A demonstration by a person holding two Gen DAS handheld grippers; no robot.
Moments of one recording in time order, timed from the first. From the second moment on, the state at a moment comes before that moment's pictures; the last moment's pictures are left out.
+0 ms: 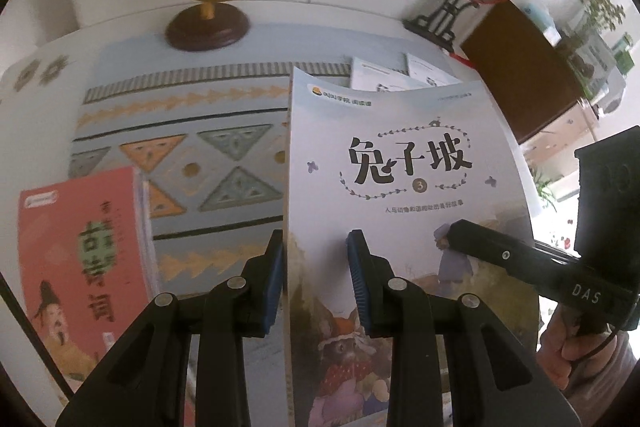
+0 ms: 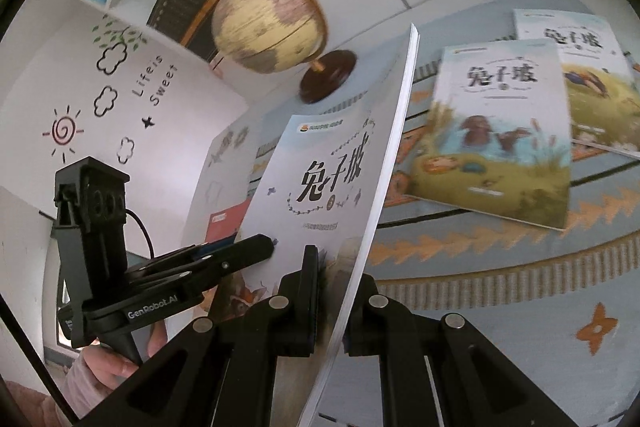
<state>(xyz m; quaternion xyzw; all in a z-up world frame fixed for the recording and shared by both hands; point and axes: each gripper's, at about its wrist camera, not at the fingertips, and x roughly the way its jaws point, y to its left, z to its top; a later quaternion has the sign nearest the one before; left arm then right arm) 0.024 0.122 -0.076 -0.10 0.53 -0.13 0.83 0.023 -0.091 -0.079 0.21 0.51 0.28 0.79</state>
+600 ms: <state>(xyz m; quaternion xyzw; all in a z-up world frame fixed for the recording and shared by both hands) -0.037 0.295 -0.085 -0.19 0.52 0.00 0.84 0.031 0.093 -0.092 0.13 0.53 0.38 0.74</state>
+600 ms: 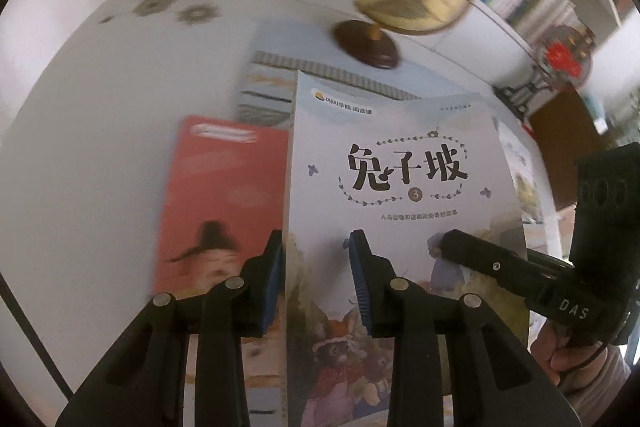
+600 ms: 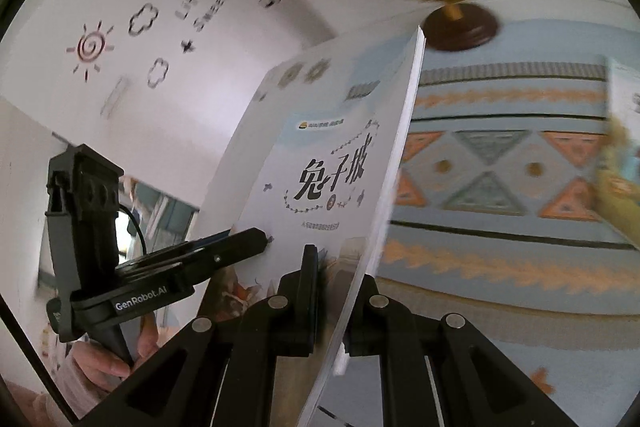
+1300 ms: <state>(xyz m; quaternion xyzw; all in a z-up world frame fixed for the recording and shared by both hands) -0.057 0.359 -0.131 -0.24 0.53 0.05 0.81 0.034 0.181 -0.145 0.12 0.58 0.37 0.72</state>
